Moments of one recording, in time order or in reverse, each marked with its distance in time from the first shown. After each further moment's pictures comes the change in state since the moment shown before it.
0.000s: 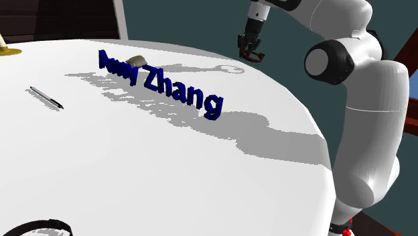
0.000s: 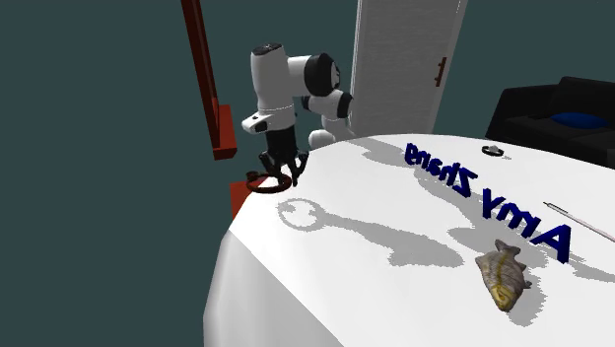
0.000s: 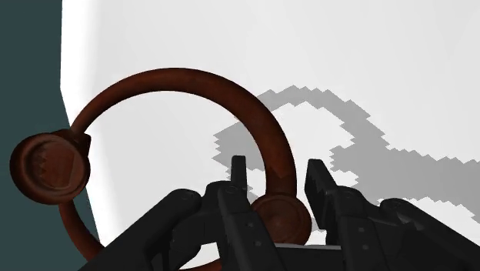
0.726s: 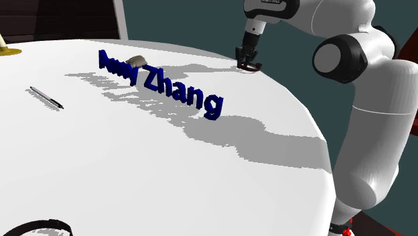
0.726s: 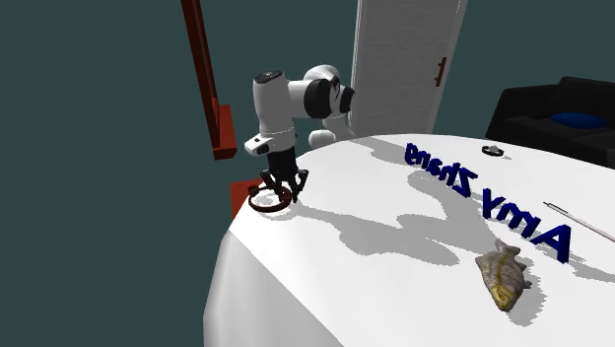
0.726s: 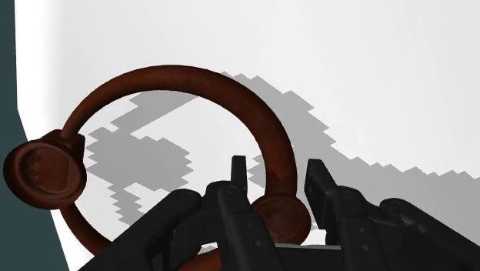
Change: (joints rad) arm 0.034 -0.078 -0.002 -0.269 -0.023 0.191 -0.018
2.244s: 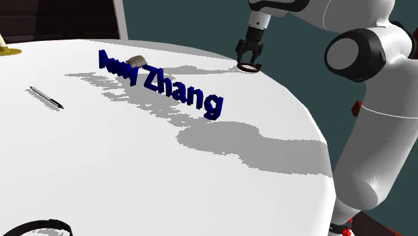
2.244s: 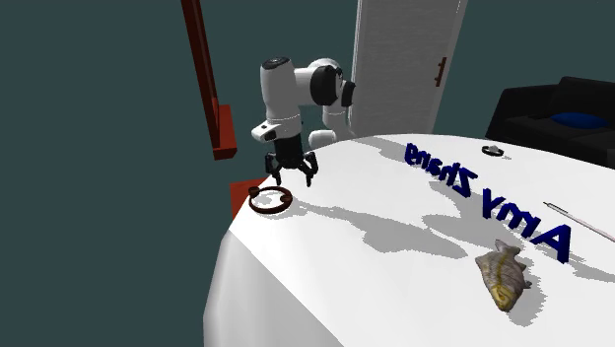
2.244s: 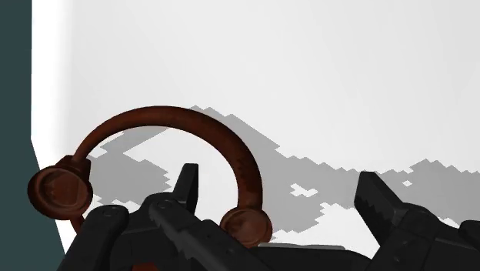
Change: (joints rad) arm 0.022 -0.091 0.004 -0.056 -0.024 -0.042 0.018
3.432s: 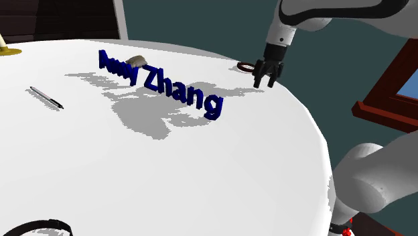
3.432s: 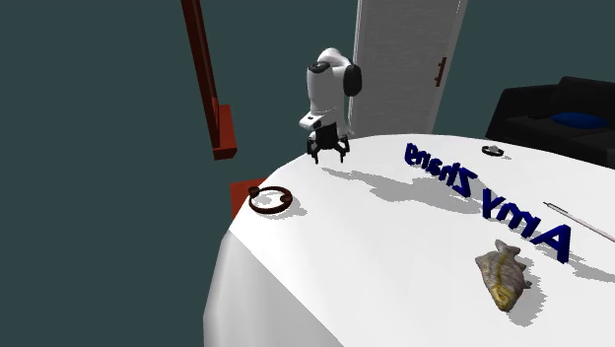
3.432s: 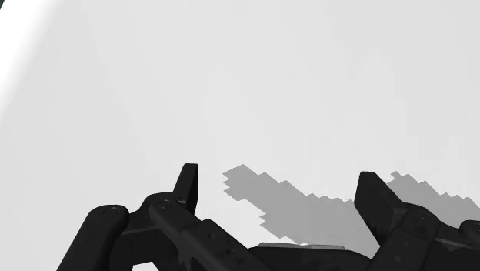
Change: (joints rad) arm 0.094 -0.665 0.116 -0.802 -0.113 0.074 0.123
